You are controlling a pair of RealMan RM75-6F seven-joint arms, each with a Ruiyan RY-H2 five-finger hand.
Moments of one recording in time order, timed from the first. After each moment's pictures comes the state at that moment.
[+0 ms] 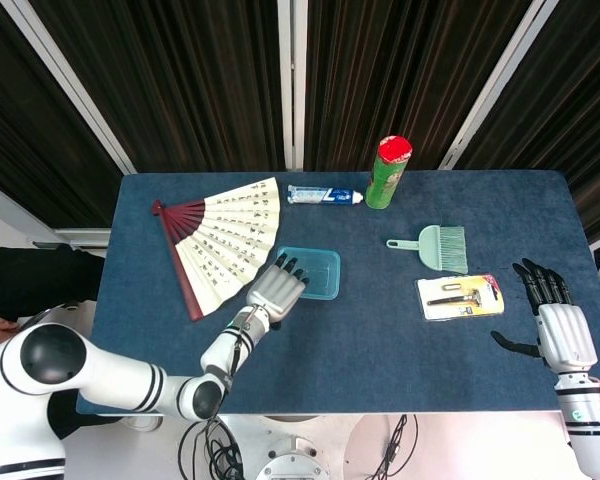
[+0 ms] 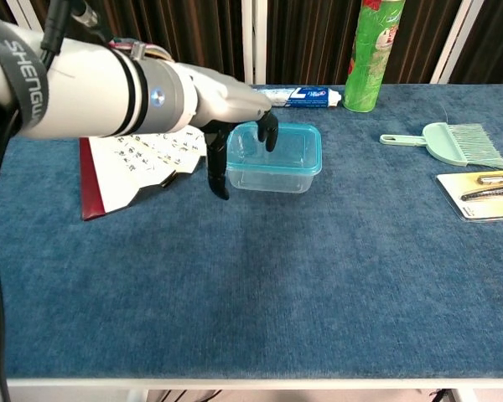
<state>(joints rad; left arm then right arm) -1.41 -1.56 -0.09 -1.74 0.27 1.01 0.89 0.16 -1.14 0.10 -1.61 -1.45 1.39 0.13</state>
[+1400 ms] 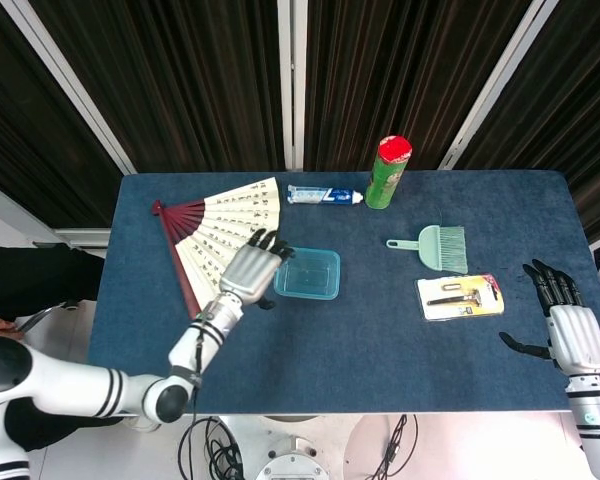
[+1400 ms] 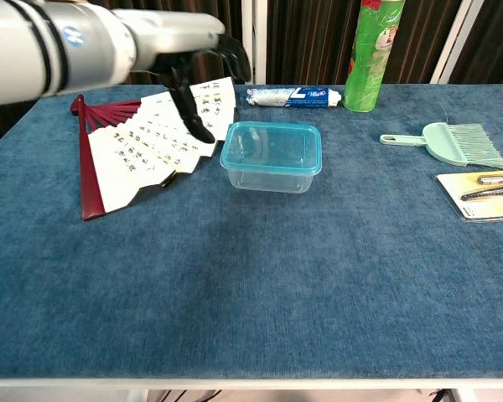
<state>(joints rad) -1.17 -1.44 -0.11 -1.81 0.60 1.14 0.55 0.15 -1.11 0.09 -1.59 -1.46 1.39 0.21</state>
